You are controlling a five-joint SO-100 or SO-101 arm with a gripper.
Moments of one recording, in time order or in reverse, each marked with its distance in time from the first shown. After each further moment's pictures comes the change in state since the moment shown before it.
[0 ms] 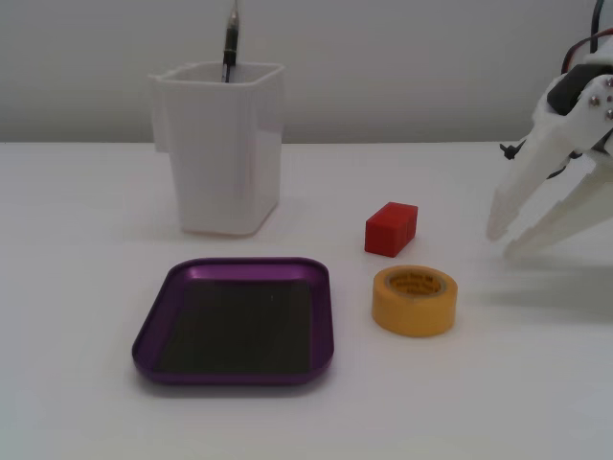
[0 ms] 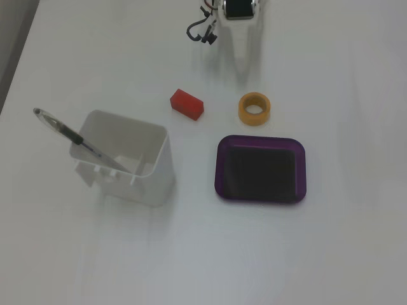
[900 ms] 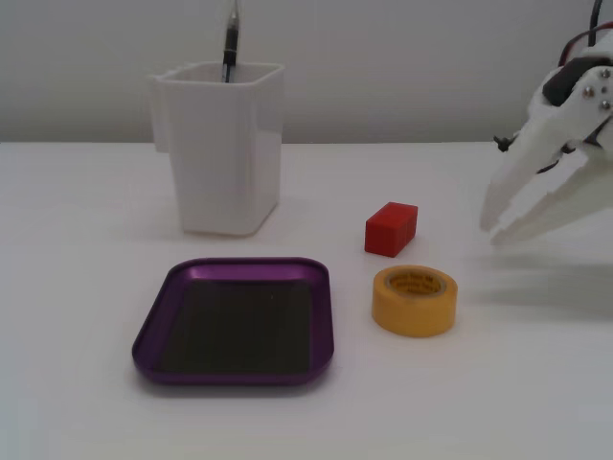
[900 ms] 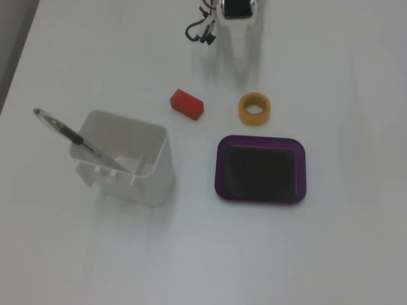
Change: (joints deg) arm 2.8 0.0 -7.1 -3.6 0.0
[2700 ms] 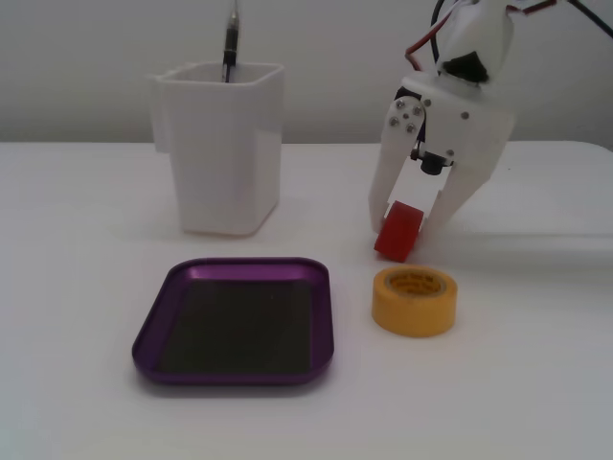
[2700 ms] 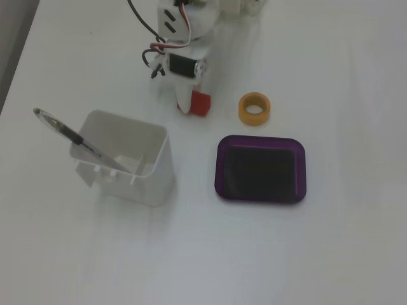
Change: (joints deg) arm 14.9 -94.0 -46.9 -12.7 -7.1
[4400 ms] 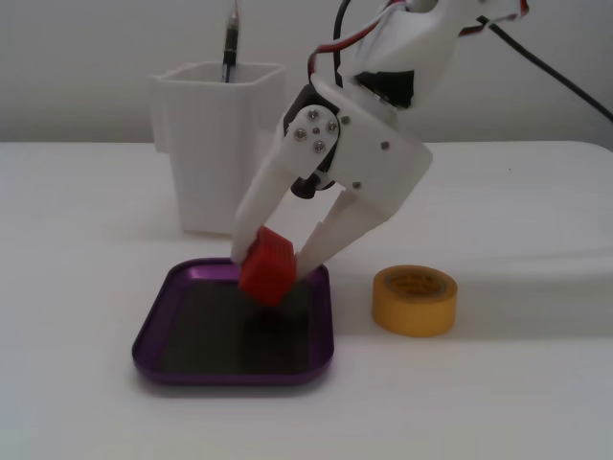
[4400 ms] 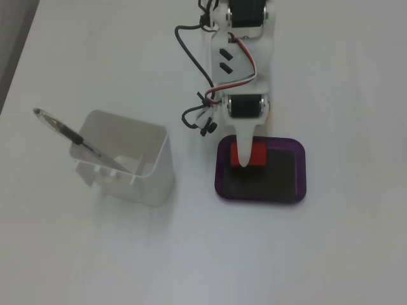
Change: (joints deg) arm -17.1 -13.8 -16.9 -19.4 -0.4
